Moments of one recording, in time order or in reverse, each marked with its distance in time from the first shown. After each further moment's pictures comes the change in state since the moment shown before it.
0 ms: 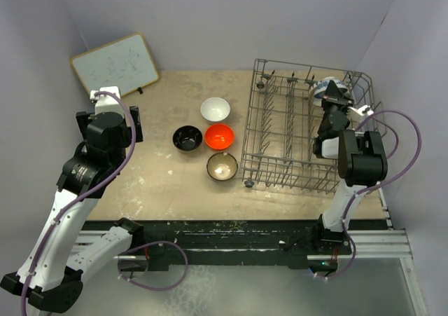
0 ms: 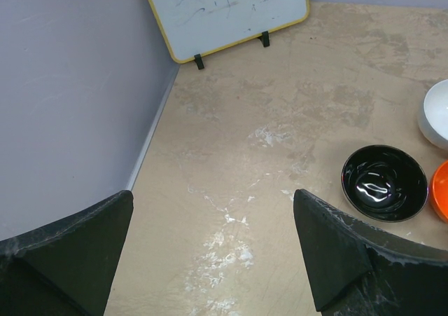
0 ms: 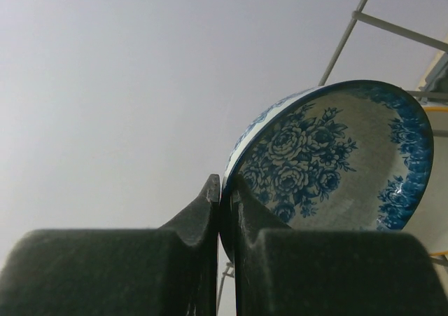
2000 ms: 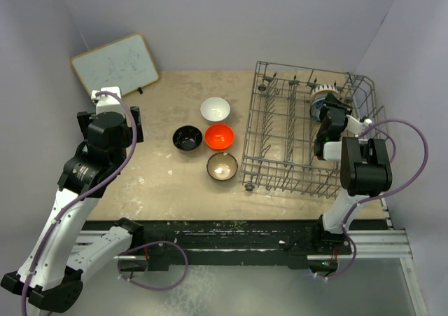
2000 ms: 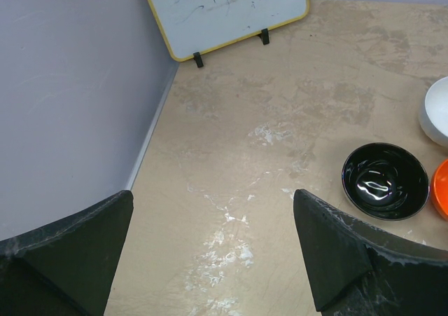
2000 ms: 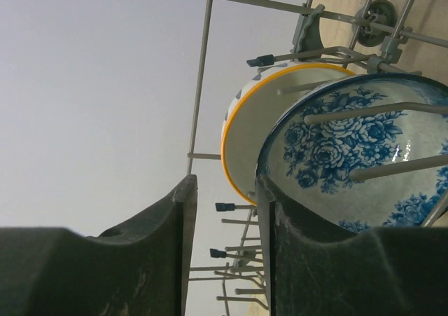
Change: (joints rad) left arm 0.000 0.003 -0.007 0.000 0.003 0.000; right arm 0.005 -0.108 -0.048 -0.412 0.091 0.143
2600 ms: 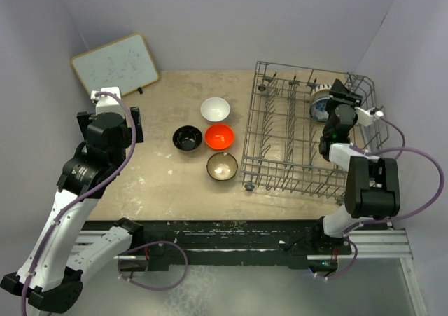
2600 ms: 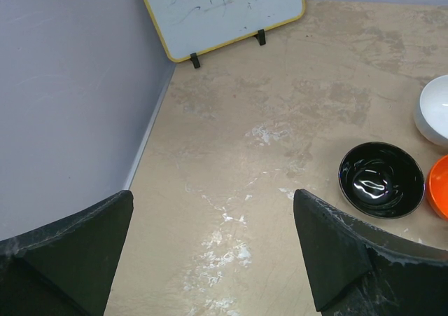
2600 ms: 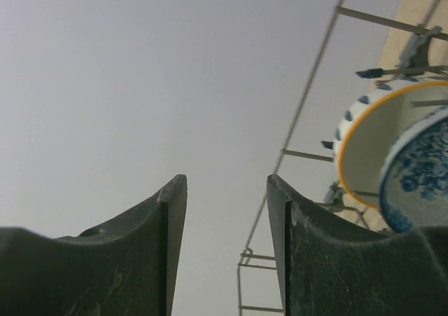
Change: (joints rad) left arm 0.000 -0.005 0.000 0.000 0.010 0.000; right arm -0.001 -0.203 0.001 -0.052 -0.030 -0.058
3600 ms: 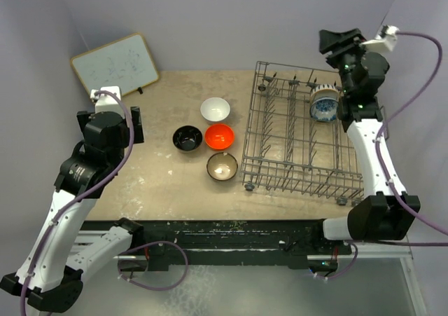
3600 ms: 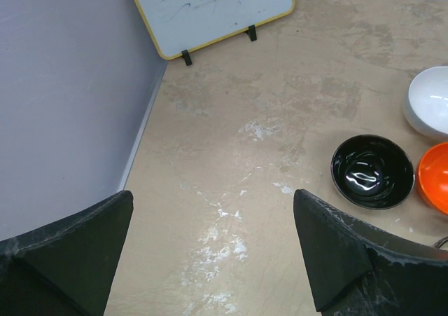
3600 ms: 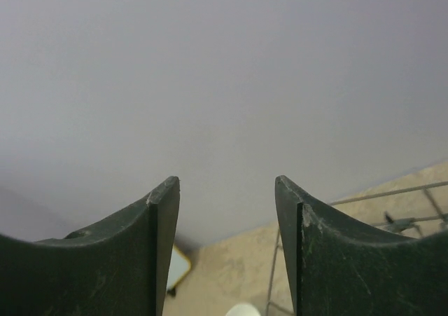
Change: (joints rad) left arm 0.000 0.006 0.018 -0.031 0.031 -0.013; right arm 0.031 -0.221 0.597 -0.678 -0.436 -0.578
